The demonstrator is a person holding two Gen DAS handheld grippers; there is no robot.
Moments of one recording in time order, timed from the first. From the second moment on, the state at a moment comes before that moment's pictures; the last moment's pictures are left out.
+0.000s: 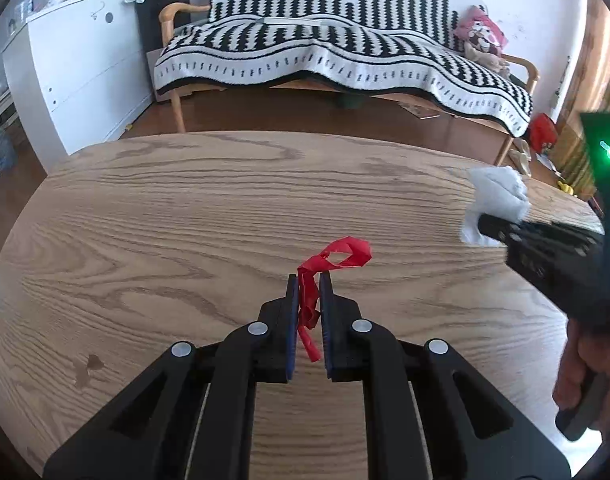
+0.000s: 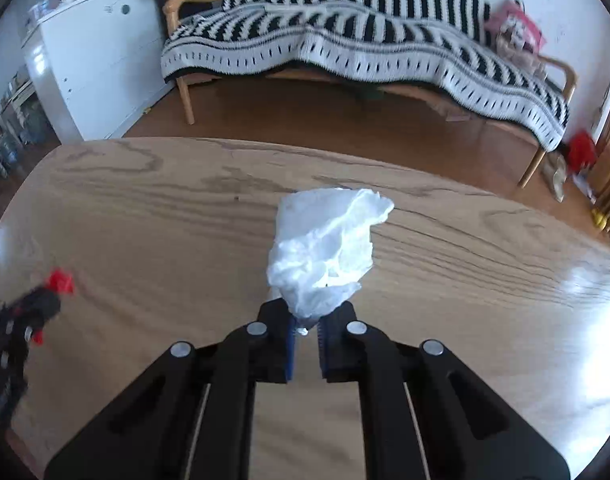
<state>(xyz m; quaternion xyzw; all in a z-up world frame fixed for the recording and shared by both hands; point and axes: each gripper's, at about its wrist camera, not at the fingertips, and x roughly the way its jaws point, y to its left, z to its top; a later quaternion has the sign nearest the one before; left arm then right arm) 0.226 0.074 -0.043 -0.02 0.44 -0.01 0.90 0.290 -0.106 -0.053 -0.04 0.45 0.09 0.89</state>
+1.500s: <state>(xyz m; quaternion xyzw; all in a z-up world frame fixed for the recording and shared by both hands) -0.107 -0.463 -0.045 0.16 0.41 -0.49 0.75 -0.268 -0.639 -0.116 0.32 0.52 -0.29 0.74</state>
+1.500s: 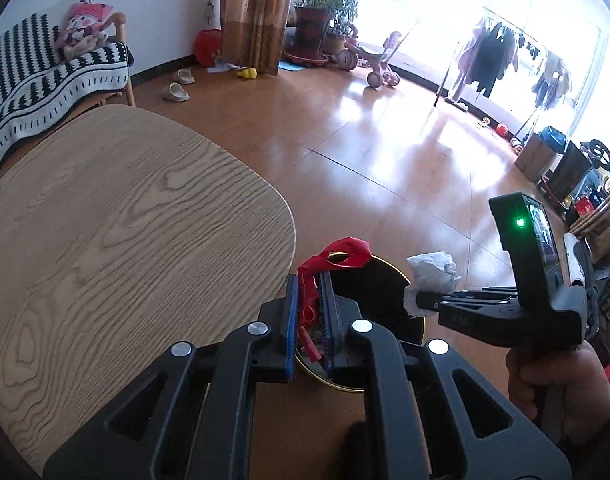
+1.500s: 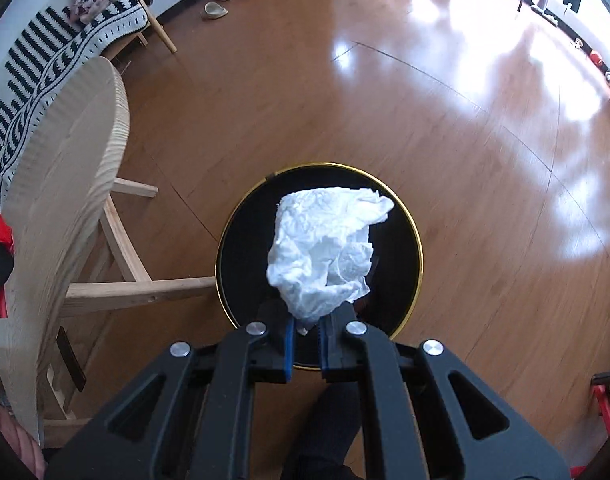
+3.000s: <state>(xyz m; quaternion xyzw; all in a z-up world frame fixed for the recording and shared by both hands) -0.103 -0.490 -0.064 0.09 0.44 -0.54 0.71 -0.288 -0.669 -0.062 0.33 0.41 -0.36 0.77</state>
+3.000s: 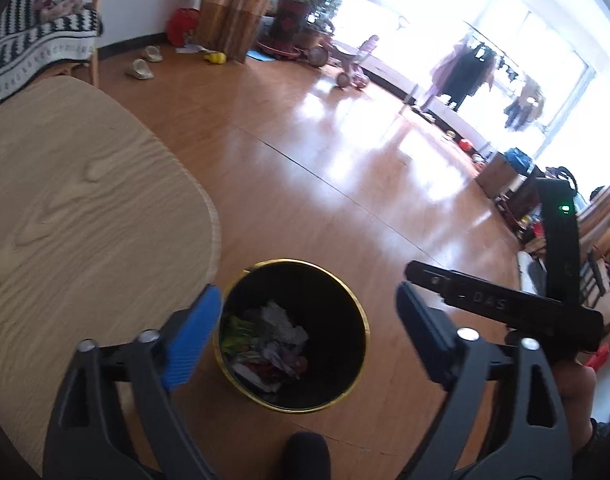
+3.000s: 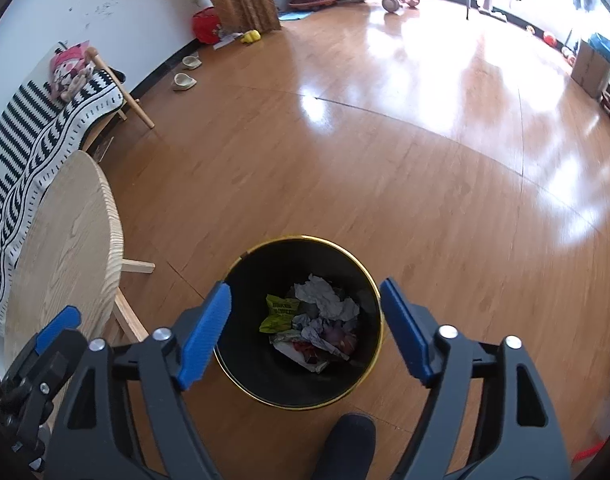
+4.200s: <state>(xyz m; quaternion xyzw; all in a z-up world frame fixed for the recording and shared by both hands) 0.062 -0.056 0.027 0.02 0.37 -0.10 0.92 0.006 -0.276 0.017 0.06 0.39 -0.02 0.92</state>
